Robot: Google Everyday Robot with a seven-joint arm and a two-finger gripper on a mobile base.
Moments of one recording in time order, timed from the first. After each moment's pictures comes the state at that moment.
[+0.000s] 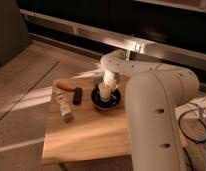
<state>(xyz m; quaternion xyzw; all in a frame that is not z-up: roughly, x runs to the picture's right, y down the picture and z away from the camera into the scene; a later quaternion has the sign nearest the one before) 0.064 0.009 0.917 -0.21 0.19 0.66 0.69</state>
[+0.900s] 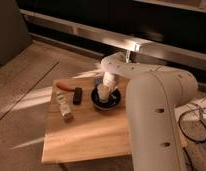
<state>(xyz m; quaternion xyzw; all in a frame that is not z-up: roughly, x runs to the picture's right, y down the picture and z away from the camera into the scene) 0.058 0.015 0.923 -0.22 0.18 0.65 0.70</state>
